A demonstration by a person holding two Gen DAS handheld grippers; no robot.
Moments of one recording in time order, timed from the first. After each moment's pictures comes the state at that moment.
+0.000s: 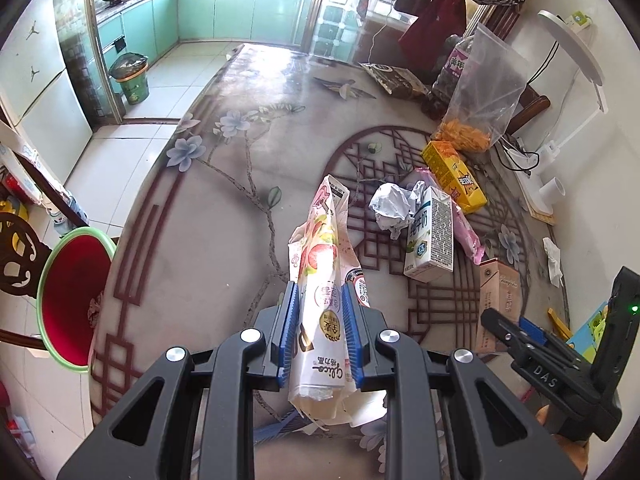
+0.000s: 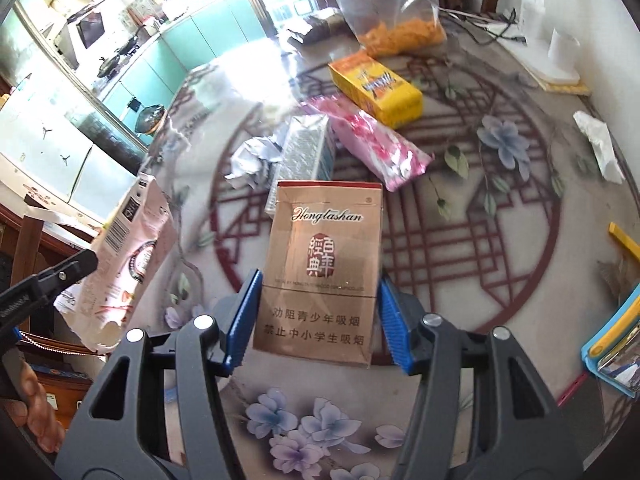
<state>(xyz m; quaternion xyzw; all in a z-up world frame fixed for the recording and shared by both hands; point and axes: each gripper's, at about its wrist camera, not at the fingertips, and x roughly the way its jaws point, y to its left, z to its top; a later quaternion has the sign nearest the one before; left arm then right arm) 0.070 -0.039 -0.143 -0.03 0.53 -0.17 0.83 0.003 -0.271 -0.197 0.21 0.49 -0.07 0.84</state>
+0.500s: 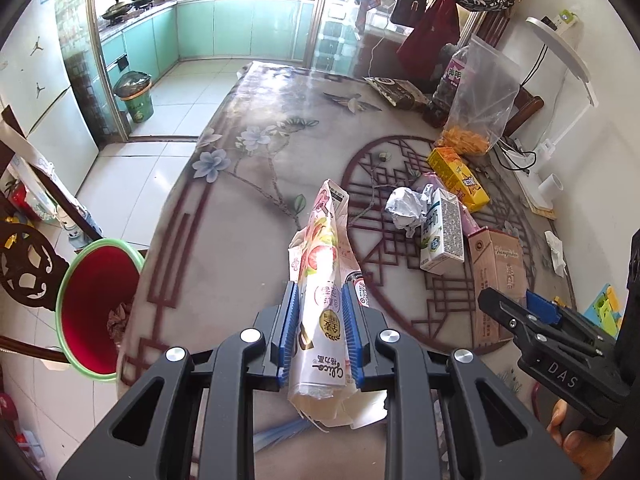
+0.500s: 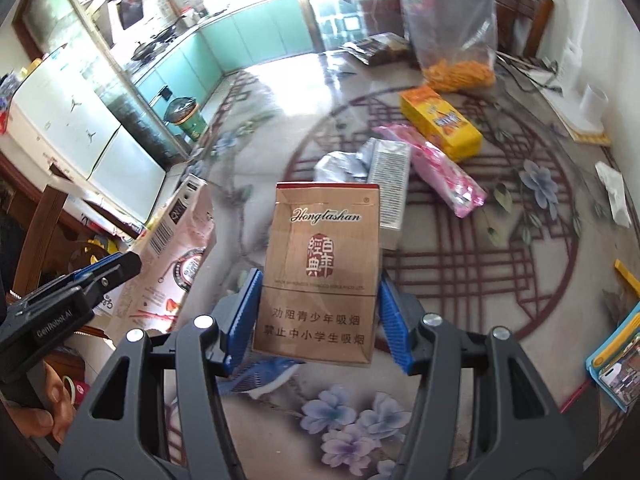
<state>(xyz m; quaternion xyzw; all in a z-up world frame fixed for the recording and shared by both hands) 0.053 -0.002 -0.131 -0.01 0.51 -0.17 0.85 0.009 -0.200 -0.160 0.16 0.47 -0.03 0.87</state>
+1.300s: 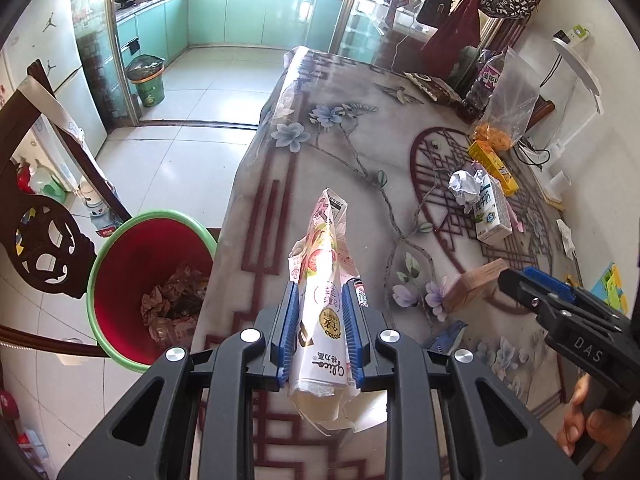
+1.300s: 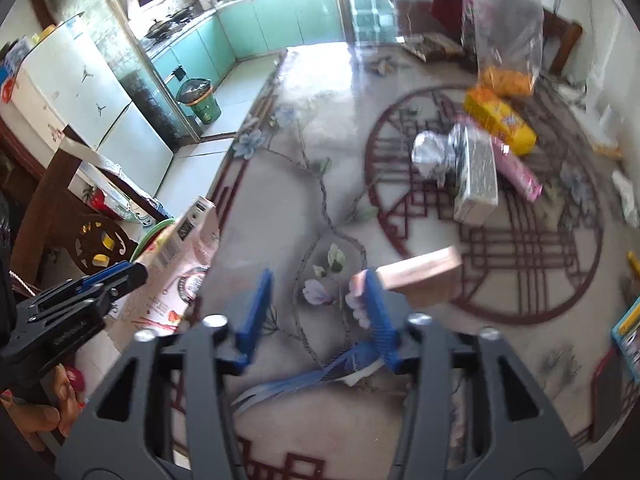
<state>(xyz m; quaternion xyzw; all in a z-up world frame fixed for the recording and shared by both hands) 0.057 0.125 -0.153 -0.02 0.52 -0.18 0.83 0.013 -0.091 -0.164 0.15 0.49 -0.03 0.86</state>
